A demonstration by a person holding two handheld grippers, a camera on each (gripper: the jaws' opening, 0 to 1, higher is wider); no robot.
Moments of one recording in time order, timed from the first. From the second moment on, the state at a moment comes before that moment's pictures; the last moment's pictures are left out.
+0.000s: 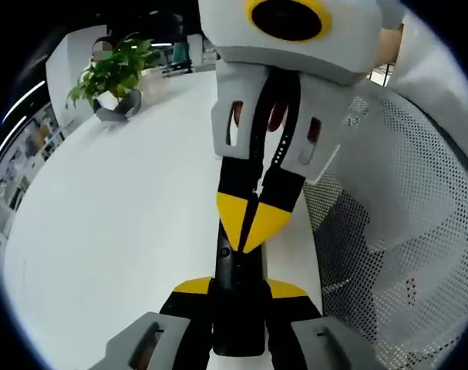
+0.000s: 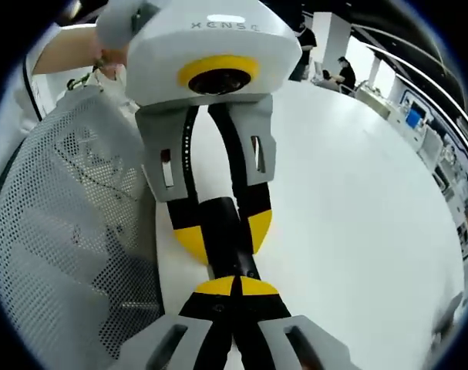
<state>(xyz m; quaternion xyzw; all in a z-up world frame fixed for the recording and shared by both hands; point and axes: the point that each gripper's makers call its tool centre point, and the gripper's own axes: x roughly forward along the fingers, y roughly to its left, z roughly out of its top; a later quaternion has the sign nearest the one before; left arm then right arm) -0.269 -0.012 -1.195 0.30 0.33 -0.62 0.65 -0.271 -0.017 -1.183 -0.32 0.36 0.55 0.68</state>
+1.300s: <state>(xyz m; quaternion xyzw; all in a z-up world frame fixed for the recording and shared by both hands) -0.269 -0.012 -1.193 0.29 0.33 -0.62 0.65 -0.255 -0.014 -1.190 -0.30 0.48 0.57 0.60</state>
